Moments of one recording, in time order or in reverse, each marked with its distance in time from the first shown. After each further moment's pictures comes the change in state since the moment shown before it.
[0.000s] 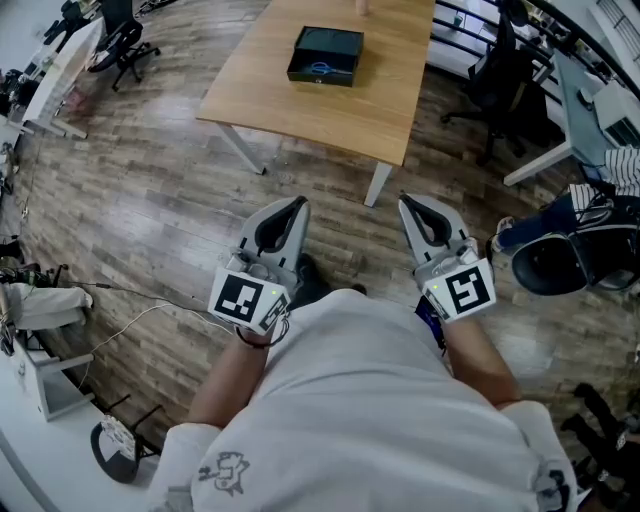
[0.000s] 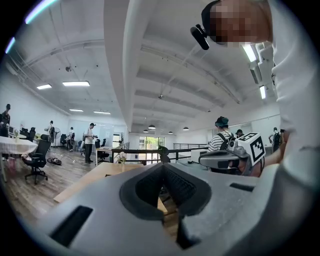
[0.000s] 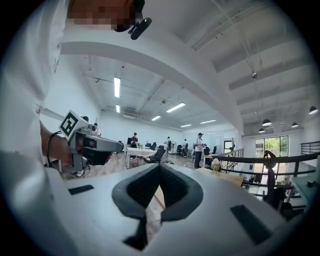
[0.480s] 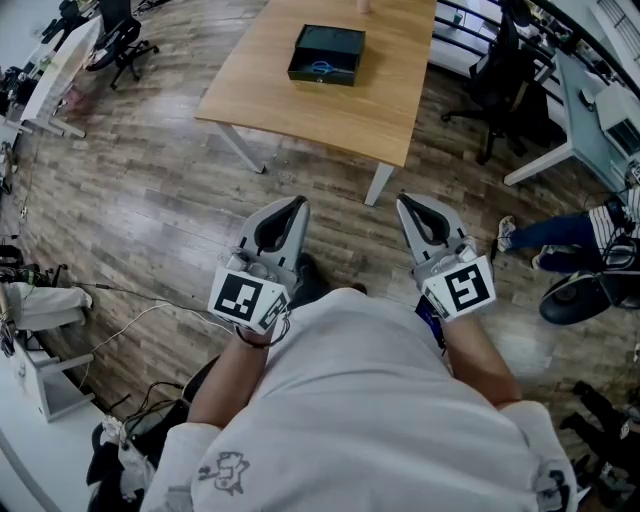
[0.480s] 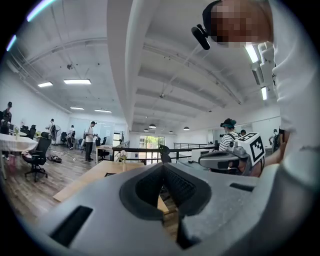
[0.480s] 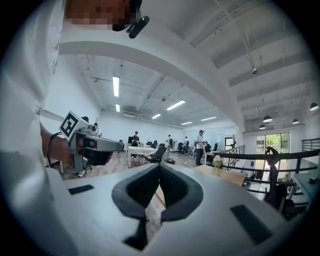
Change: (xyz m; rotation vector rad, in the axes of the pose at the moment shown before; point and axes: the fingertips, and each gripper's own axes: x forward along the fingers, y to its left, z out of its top) left arm 0.004 0.015 -0.006 -0.017 0.009 0.001; right arm 0.016 0.000 -0.009 0.027 0.034 0.009
